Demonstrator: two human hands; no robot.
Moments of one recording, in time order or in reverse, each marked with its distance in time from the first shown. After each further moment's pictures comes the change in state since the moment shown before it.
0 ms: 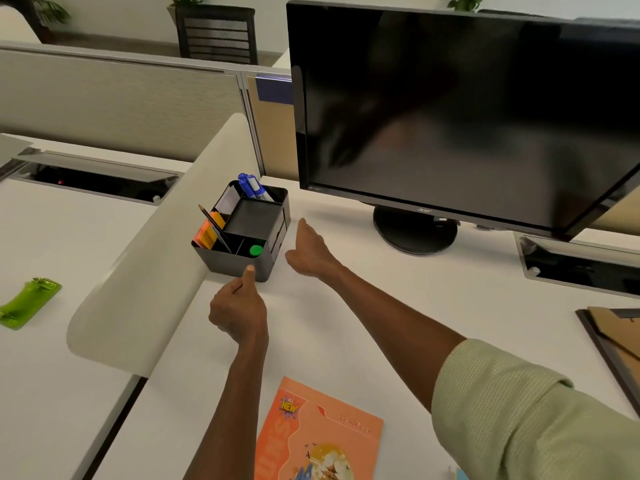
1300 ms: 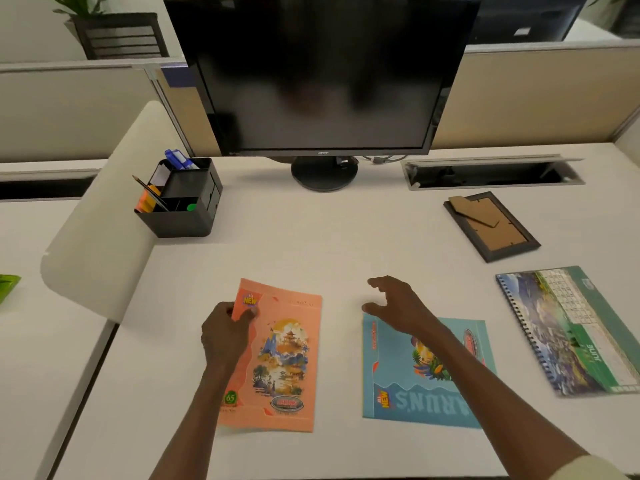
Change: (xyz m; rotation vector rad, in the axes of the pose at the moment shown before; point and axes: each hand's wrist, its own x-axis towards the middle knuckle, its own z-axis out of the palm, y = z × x) left_hand -0.135 -0.079 -0.137 0.501 -0.657 0.273; right_hand -0.342 0.237 -0.035 -0.044 0.192 0.133
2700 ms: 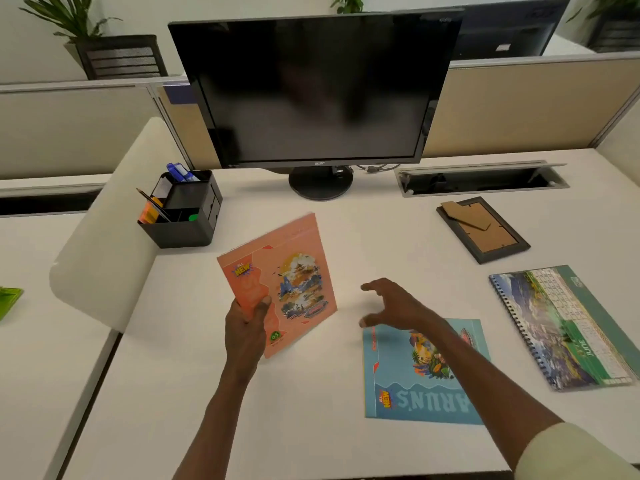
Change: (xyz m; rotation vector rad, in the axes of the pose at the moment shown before) left_hand -0.021 0.021 0.012 -0.568 -0.140 0.145; right_hand 0.003 0.003 -0.007 0.039 -0.145 -0.012
